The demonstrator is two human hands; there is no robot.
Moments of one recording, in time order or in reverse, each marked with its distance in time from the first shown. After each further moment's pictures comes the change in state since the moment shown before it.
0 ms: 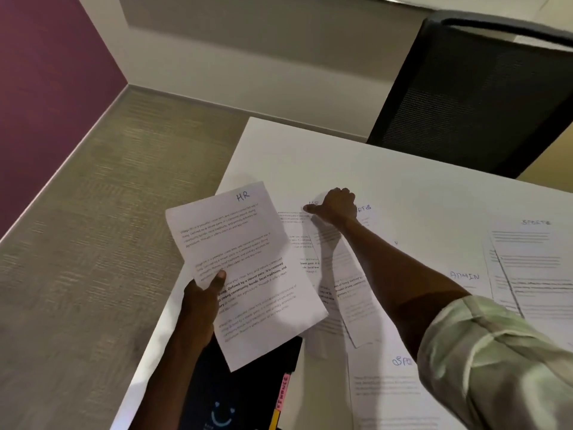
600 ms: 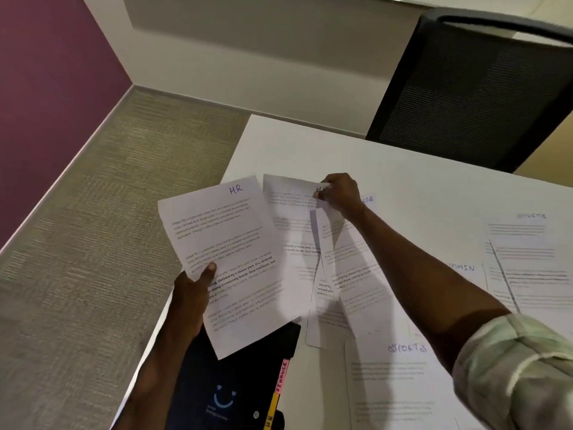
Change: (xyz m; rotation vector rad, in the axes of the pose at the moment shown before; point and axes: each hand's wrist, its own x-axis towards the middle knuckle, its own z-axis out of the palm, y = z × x) left_hand -0.011 0.012 -0.021 0.039 0.024 0.035; right_hand -0.009 0.003 -0.032 0.334 0.010 -0.162
